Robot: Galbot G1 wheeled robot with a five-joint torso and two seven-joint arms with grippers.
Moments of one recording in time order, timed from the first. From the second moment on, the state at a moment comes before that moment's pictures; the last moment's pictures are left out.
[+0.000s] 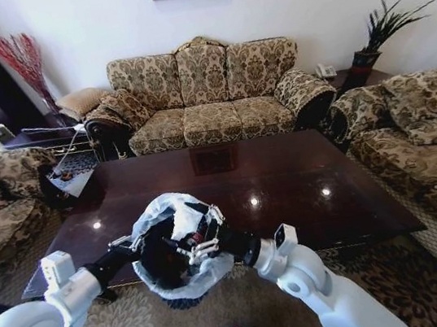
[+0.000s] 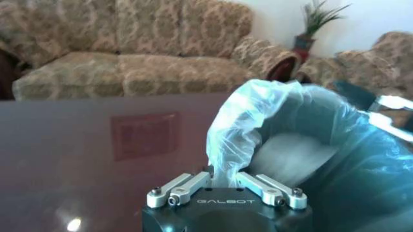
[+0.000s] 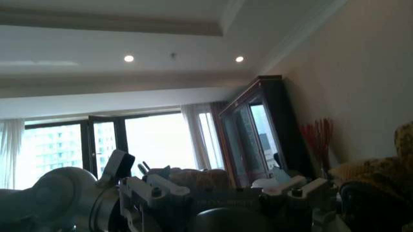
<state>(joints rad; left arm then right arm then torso) 1.97 -0.73 -1.23 -2.50 -1.15 0.46 0.05 -1.06 1.15 -0.08 2.16 0.67 -0.08 -0.42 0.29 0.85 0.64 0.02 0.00</state>
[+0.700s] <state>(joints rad) 1.99 -0.72 -1.31 -2.44 -1.07 0.42 -0.04 -1.11 1.13 0.18 2.31 0.70 0.02 -0.31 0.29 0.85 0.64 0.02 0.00</state>
